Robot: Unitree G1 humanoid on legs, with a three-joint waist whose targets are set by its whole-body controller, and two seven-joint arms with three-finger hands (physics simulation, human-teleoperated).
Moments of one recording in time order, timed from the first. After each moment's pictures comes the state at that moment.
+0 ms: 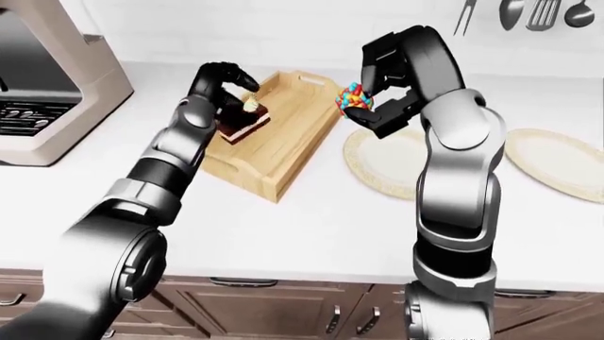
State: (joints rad) left arm -1.33 0.12 0.02 1.15 0.43 0.20 0.12; right arm -0.82 -0.38 -0.14 -0.29 -0.44 0.76 0.50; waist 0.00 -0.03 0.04
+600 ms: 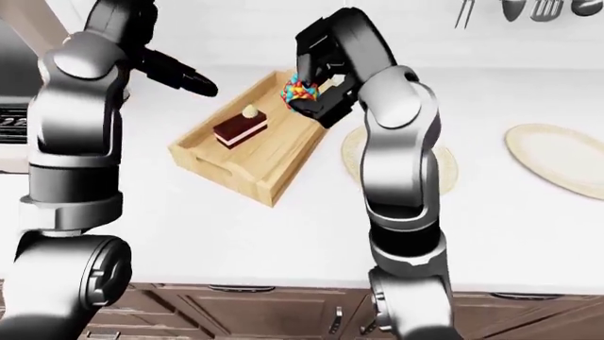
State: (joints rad) left arm -1.20 0.31 0.06 0.28 0.41 0.68 -0.29; right arm -0.98 -0.23 -0.01 -0.22 -0.54 0.79 0.54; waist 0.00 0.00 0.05
